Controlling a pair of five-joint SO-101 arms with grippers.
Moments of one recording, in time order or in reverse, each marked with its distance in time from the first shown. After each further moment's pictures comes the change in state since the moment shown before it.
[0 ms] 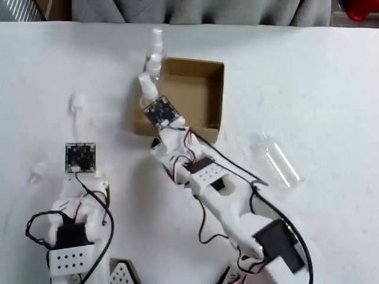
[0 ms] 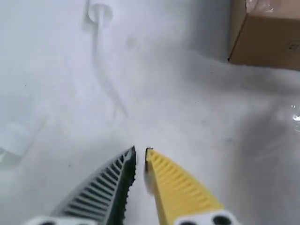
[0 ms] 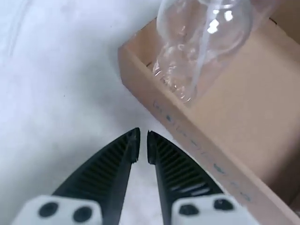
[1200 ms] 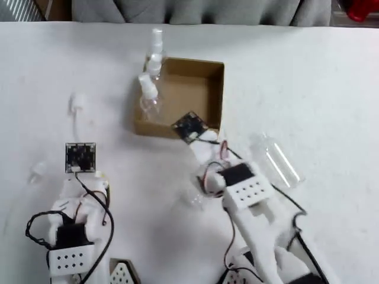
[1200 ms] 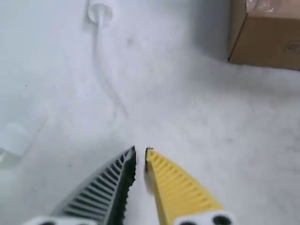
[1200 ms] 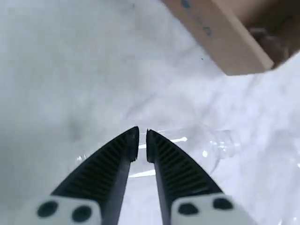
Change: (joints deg) left arm 0.0 0.0 0.0 0.0 0.0; right arm 11.0 -31.5 8.7 45.1 12.2
